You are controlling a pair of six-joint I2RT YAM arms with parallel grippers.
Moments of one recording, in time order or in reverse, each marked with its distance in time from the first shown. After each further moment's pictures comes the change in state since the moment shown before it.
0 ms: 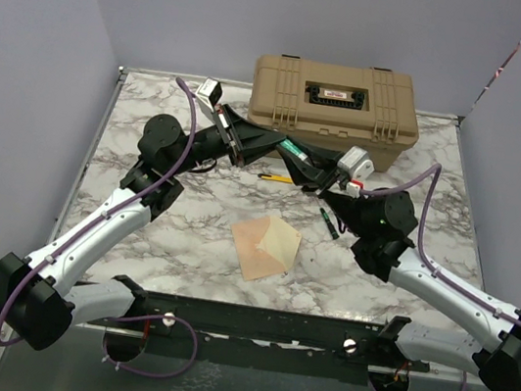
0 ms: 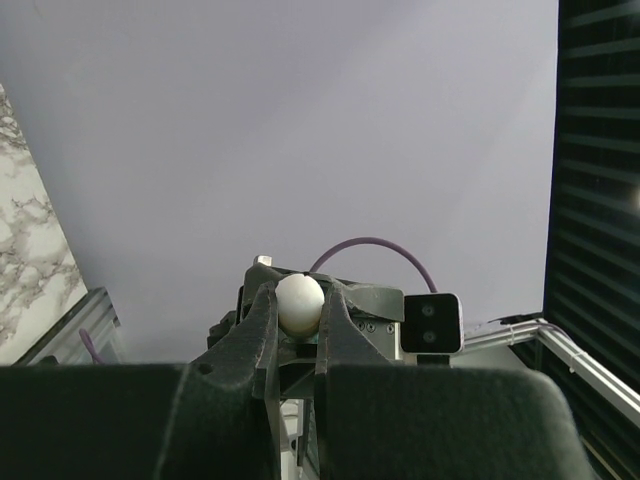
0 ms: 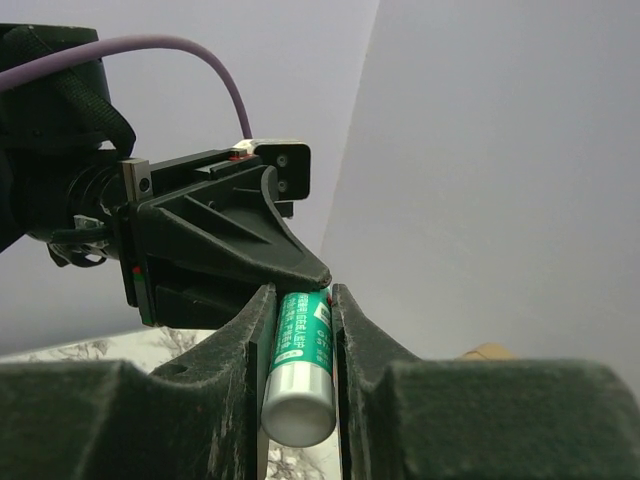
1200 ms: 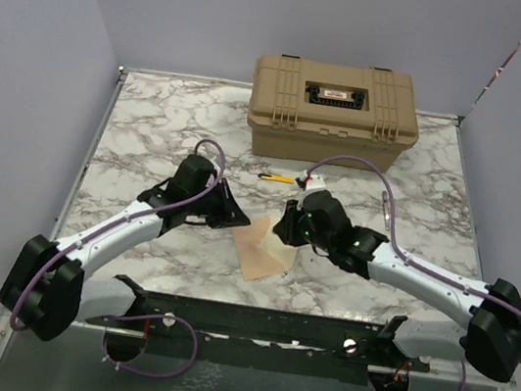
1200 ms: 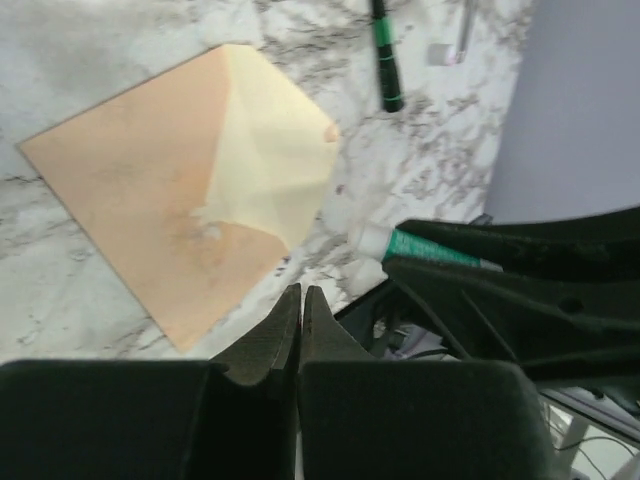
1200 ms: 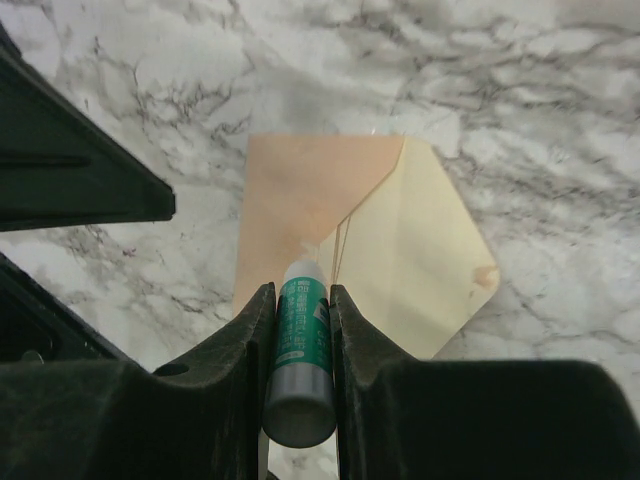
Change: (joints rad) left arm 0.005 0.006 -0.293 -0.600 -0.117 0.618; right arm 0.018 0.105 -0.060 -0.927 0.286 0.684
